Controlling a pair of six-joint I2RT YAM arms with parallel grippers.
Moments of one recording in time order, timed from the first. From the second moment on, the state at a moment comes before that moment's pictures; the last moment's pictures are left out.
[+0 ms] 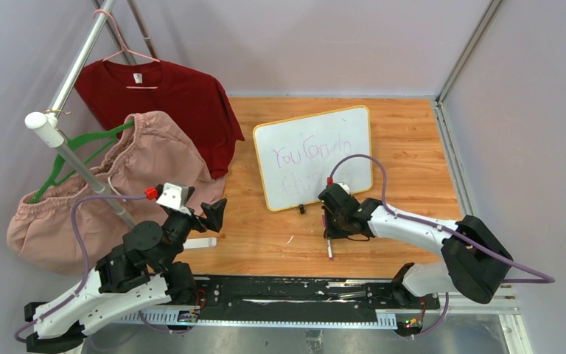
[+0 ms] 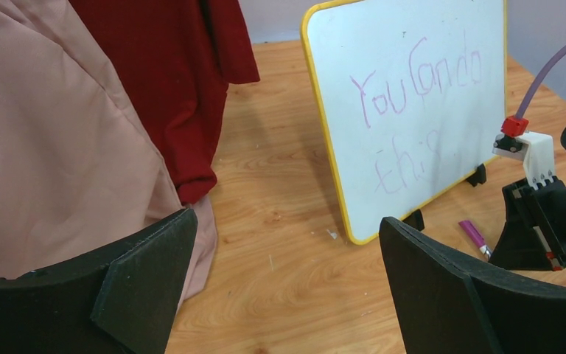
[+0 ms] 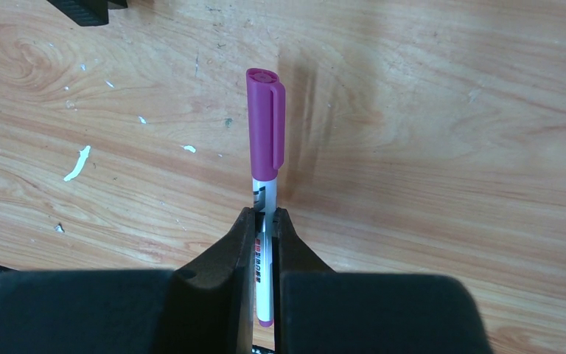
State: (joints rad) left arm -1.09 0.22 0.62 -0.44 -0.74 -0.13; right arm 0.82 1.32 0.66 -0.45 0.09 0.67
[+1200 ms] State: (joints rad) left arm -1.09 0.23 0.62 -0.45 -0.74 -0.12; right arm 0.82 1.29 0.58 -0.34 0.11 0.68
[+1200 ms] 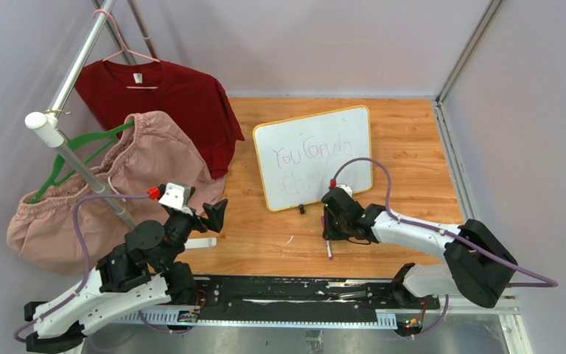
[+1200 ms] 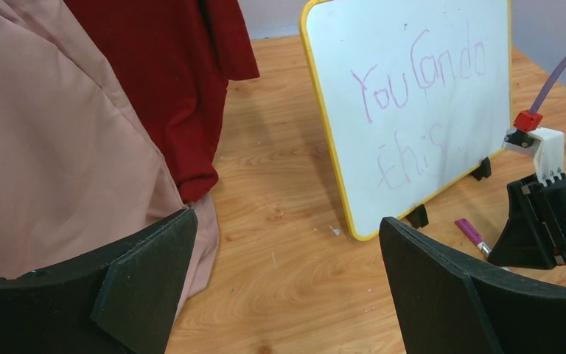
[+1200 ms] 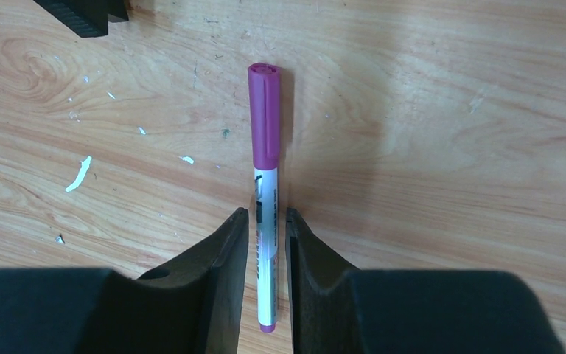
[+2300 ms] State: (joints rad) left arm -1.09 0.25 0.62 -0.45 -0.72 -0.12; right arm 0.83 1.20 0.51 -0.34 0.04 0.83
